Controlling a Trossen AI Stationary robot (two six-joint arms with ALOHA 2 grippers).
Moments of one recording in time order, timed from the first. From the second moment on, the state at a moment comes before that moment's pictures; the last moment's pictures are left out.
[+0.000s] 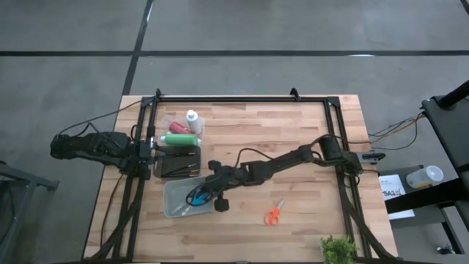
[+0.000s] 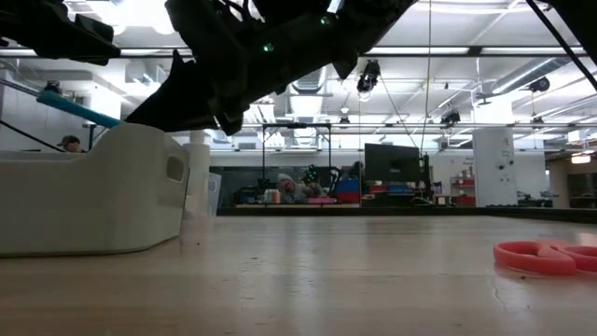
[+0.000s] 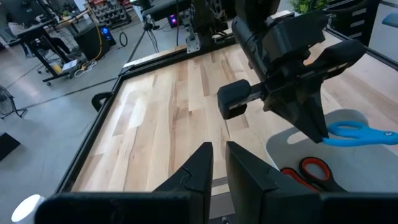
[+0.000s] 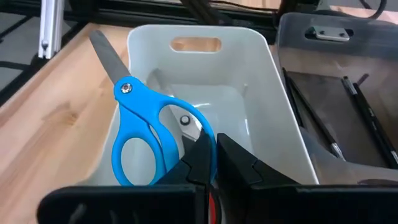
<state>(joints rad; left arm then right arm) -0.16 0.21 0.48 -0.61 -0.19 0.26 0.17 2.21 1.55 0.17 -0.01 0.02</state>
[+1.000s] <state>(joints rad) -0.16 0.21 0.48 -0.61 -0.19 0.26 0.17 2.21 1.56 0.11 0.05 0.05</state>
